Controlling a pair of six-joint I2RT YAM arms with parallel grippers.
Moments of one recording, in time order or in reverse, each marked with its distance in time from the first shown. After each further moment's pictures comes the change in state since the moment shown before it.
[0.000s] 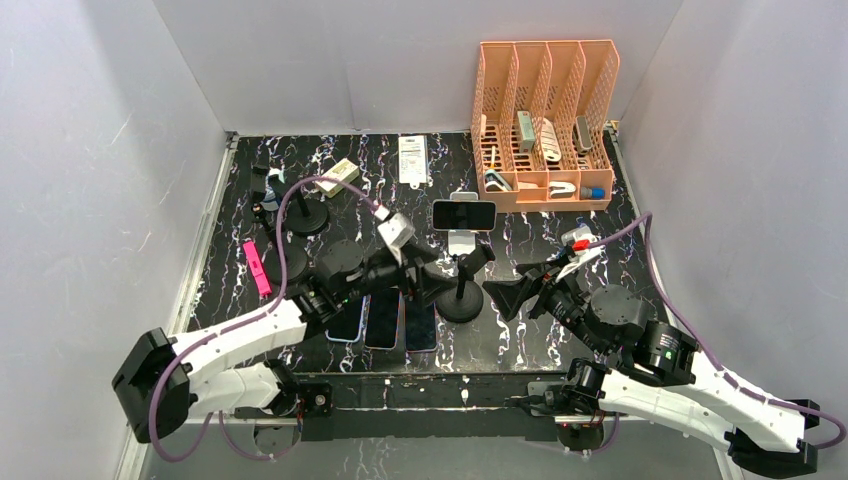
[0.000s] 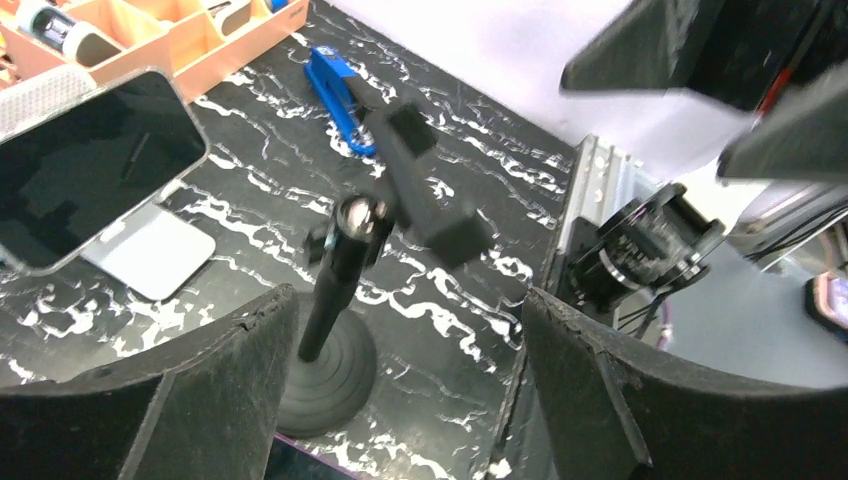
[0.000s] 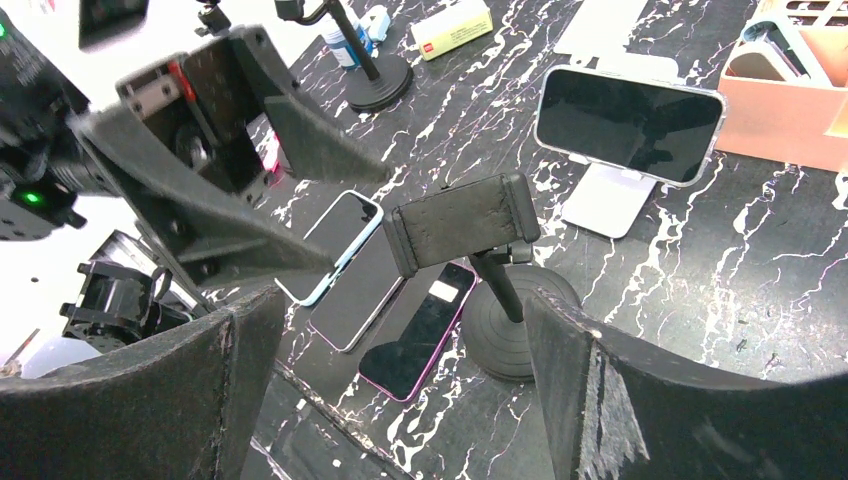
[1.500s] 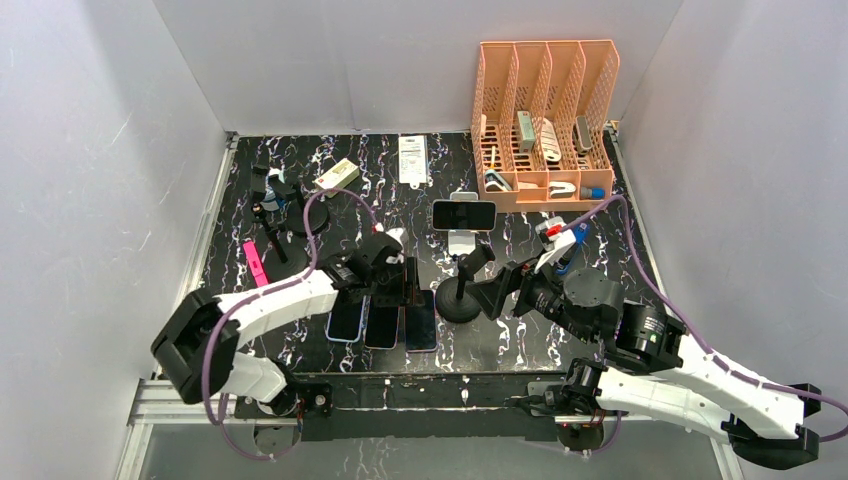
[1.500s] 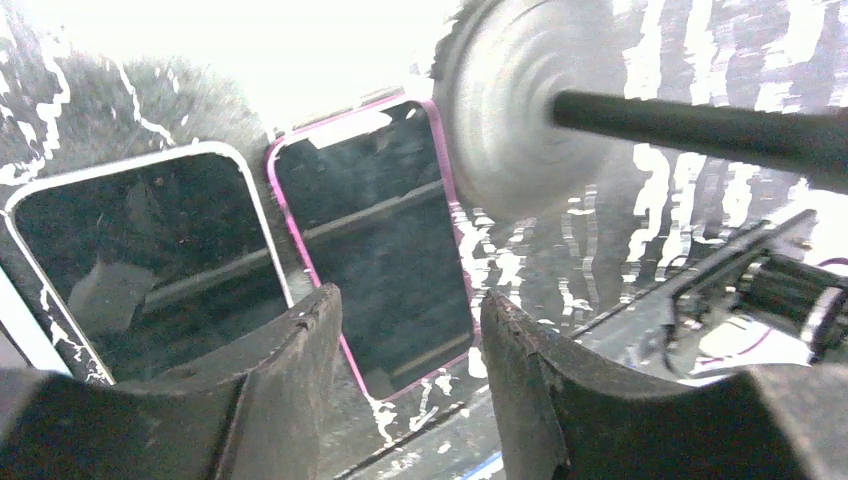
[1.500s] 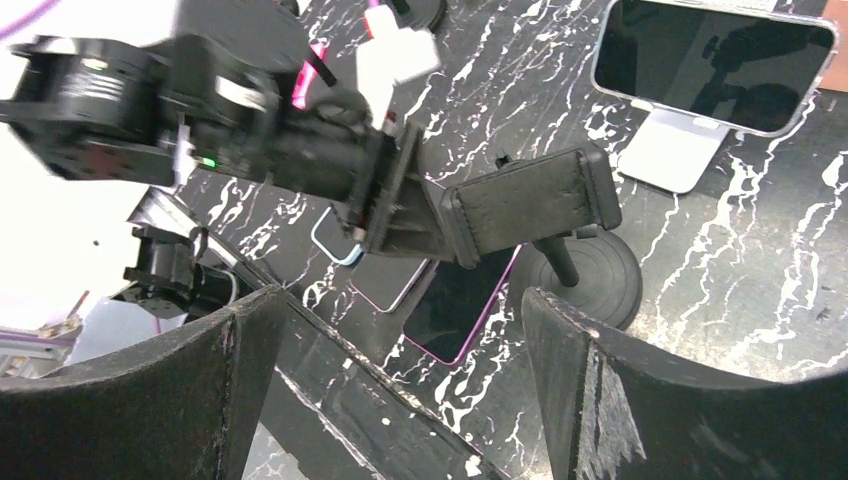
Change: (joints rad) left arm 0.072 0.286 0.103 -0.682 -0.201 -0.407; right arm 0.000 0.172 0.110 -0.062 -0.101 0.118
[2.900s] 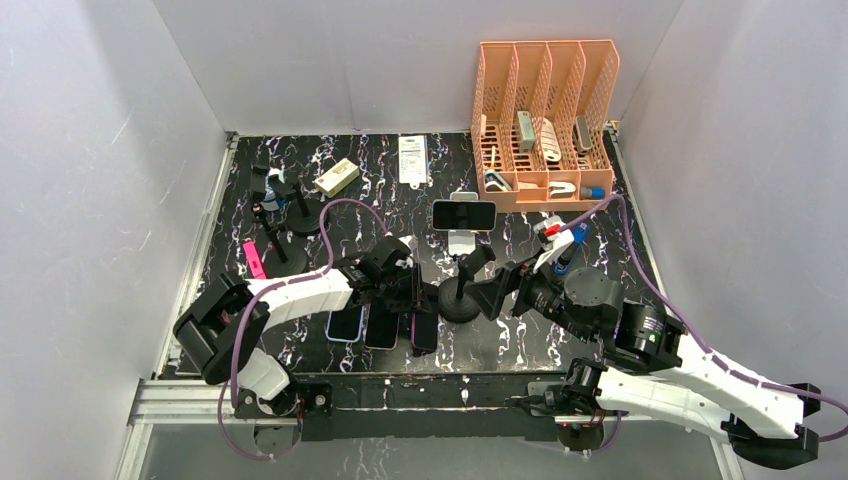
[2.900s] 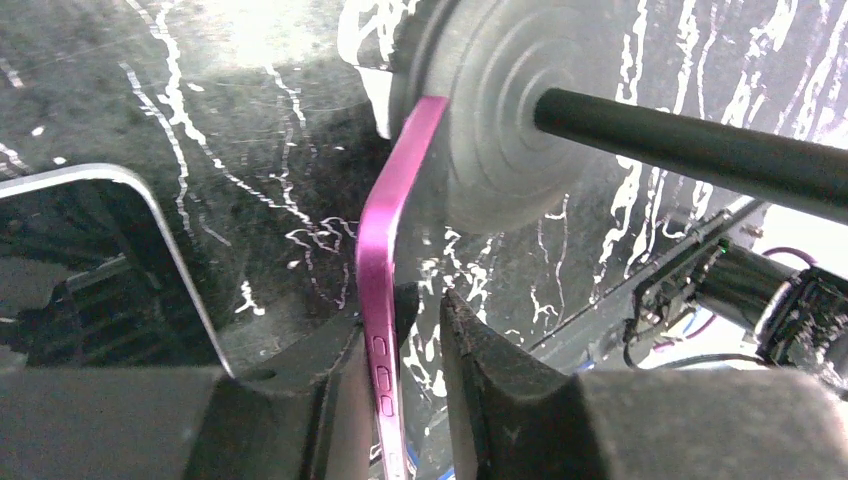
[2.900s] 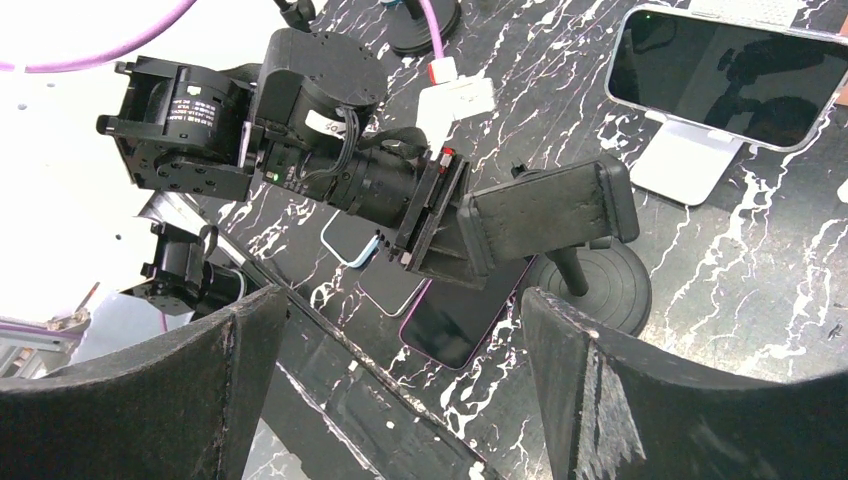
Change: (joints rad) left arm -0.005 0.106 -0.002 0.138 0.135 -0.085; right arm 0.000 0.009 0.000 0.019 -0.012 -0.019
